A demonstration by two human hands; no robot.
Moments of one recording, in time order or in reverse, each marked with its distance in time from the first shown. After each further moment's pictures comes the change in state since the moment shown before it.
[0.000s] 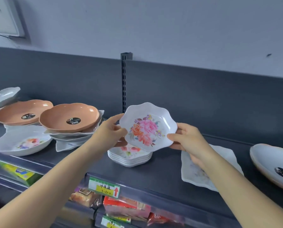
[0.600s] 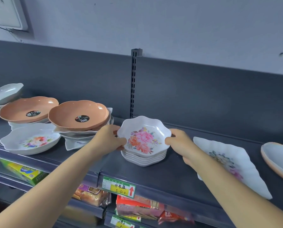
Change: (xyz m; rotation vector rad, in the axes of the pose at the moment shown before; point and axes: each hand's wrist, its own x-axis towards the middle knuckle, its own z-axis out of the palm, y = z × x) left_hand 0.009 -0.033 -0.044 0.356 -0.004 -0.055; right_hand 0.020 0.013 0.062 -0.303 0.044 0.171
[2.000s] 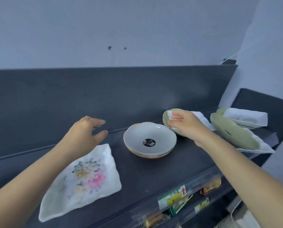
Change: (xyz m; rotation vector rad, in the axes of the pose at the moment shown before) left_hand 0.017 0.216 0.265 0.375 -0.223 0.707; right_hand -0.118 0.143 -0.348 -0.088 0.668 0.139
